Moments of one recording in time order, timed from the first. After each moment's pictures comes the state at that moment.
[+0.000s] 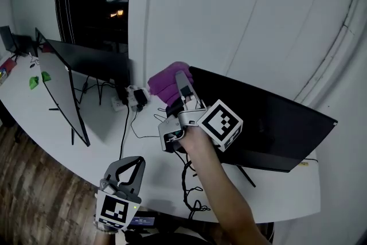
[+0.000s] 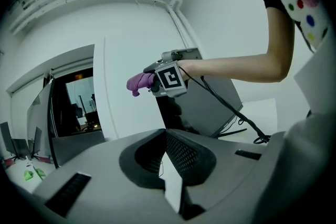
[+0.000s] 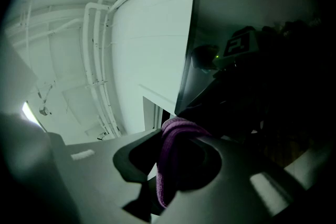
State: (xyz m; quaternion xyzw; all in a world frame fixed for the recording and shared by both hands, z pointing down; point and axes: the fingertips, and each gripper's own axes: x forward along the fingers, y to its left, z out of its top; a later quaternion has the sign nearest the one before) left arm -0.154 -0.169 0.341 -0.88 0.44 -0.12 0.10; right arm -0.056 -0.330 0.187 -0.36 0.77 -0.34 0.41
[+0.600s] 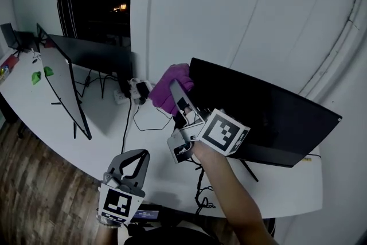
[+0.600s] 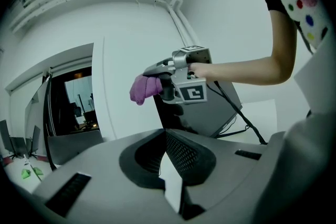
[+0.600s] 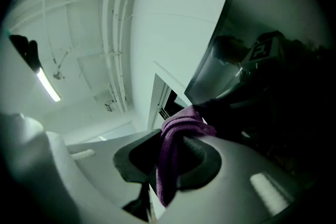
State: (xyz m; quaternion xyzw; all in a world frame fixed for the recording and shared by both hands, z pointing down) left arm -0.143 -0.171 0.344 -0.89 0.44 -0.12 0.09; right arm -0.074 -0.296 0.207 -0.34 0.86 -0.26 0.28
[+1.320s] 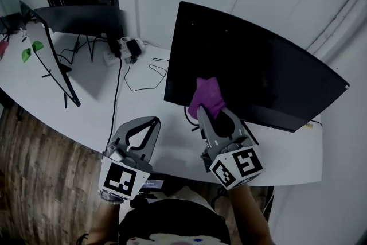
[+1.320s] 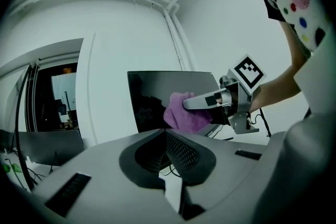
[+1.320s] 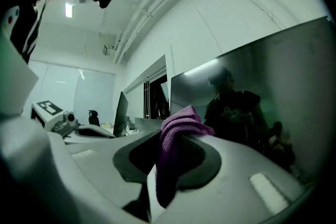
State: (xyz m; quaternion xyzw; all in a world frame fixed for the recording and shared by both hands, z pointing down) left arm -0.084 -0.158 0.358 -0.92 0.38 -0.10 0.08; right arm 0.021 -0.181 0.332 -0.52 0.85 -0.04 0.04
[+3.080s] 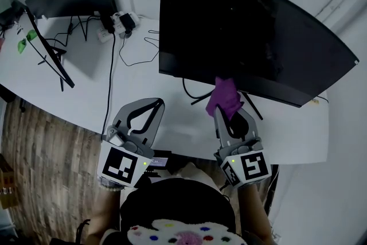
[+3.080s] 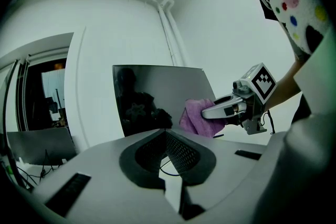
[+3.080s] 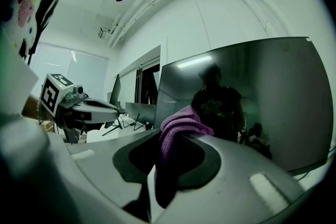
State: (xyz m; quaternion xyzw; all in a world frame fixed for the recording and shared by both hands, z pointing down) left arm -0.052 -0.141 0.379 -0.93 0.33 -0.13 0.09; right arm 0.078 -0.123 0.394 -0.57 0.82 -0.03 -0.03
